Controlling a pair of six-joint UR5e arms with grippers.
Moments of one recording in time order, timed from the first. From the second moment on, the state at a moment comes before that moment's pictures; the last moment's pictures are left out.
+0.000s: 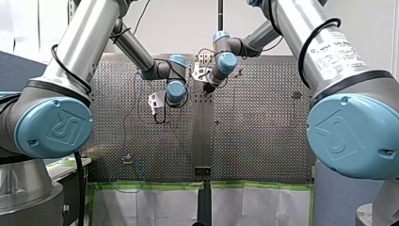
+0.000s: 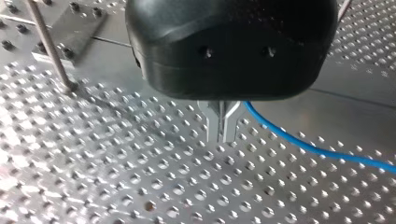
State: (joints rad) left arm -0.42 -1.97 -1.63 -2.80 -2.13 -1.83; right arm 2.25 -1.01 1.10 0.20 1.54 1.73
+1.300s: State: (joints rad) left arm -0.42 -1.79 -1.62 -2.81 -2.13 -1.83; right arm 2.25 -1.12 1.08 0.25 1.53 1.74
